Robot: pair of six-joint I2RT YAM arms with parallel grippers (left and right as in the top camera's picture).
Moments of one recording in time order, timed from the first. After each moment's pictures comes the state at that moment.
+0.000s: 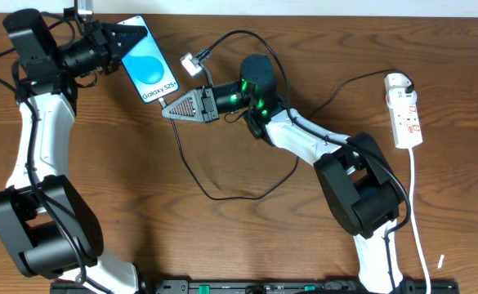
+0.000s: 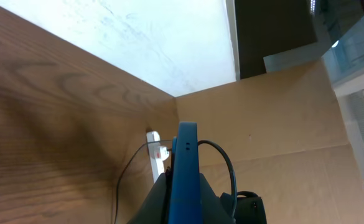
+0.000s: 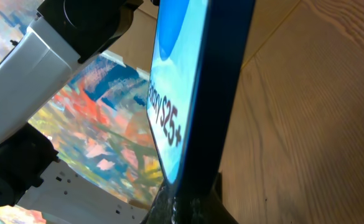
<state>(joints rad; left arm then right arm) 0.28 1.79 1.41 0.03 1.27 -0.91 0.61 2.17 1.46 0.84 -1.26 1.15</state>
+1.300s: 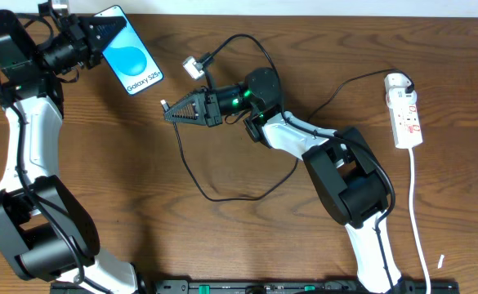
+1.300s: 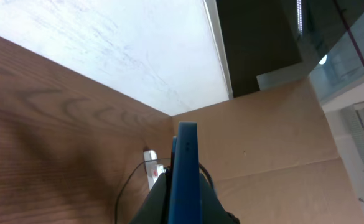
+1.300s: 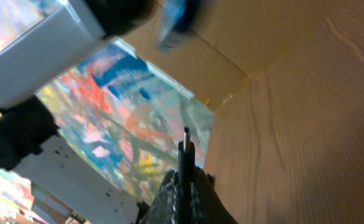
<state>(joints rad) 0.35 1.79 1.41 0.19 1.27 -1.04 0.60 2.27 1.46 1.21 -1.29 1.27</state>
